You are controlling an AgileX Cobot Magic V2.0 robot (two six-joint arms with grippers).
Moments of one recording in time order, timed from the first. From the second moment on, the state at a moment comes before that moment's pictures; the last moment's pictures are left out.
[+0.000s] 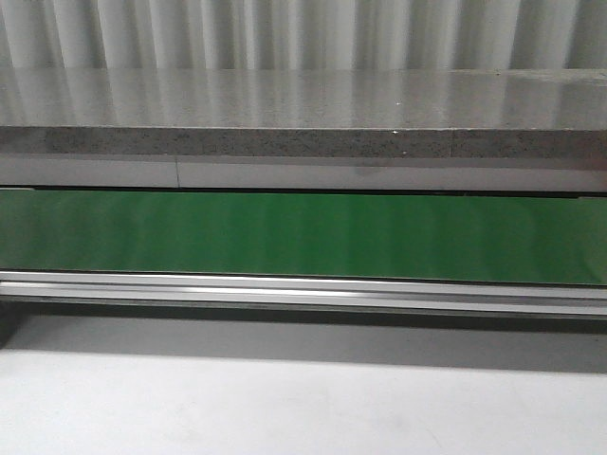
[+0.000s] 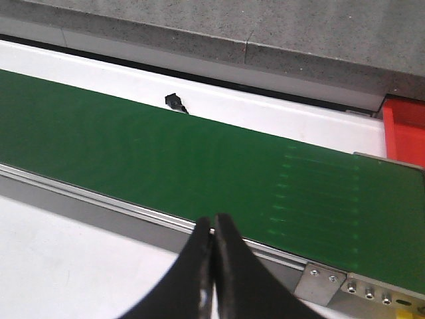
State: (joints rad) left arm 0.31 1.68 -1.35 -0.18 0.98 -0.11; right arm 0.16 0.23 -0.46 0.04 0.65 -0.08
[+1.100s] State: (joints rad) left arm 0.12 1.72 -1.35 -0.29 1.06 0.04; right arm 0.16 0.23 -0.46 0.04 0.65 -0.08
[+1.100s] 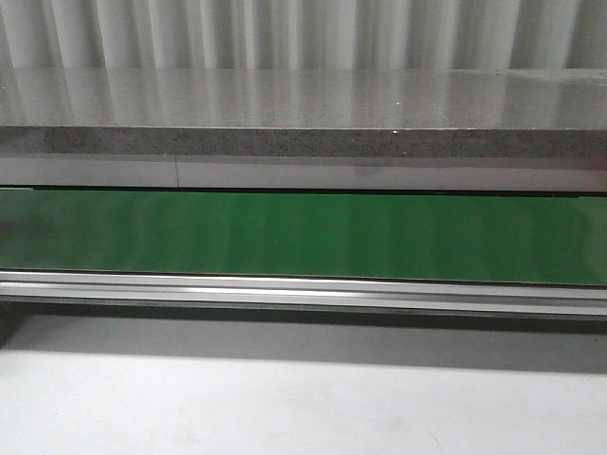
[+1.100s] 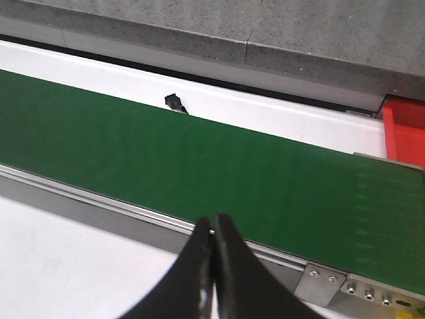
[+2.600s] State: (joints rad) left arm 0.38 1.95 -1.41 -0.06 0.84 -0.02; right arm 0.16 0.23 -0.46 0.04 0.65 -0.08
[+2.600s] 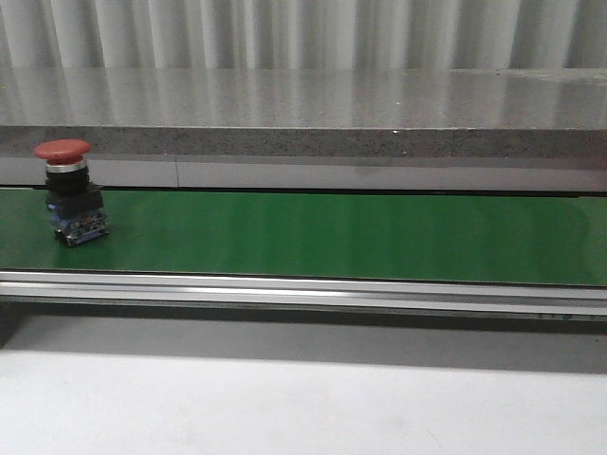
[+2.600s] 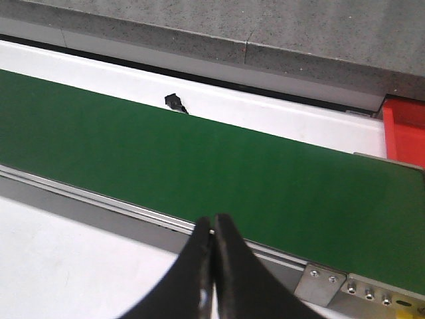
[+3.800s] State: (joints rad) left arm 0.13 1.44 -1.12 -0.03 0.78 -0.02; right arm 0.16 0.23 -0.46 0.04 0.65 -0.08
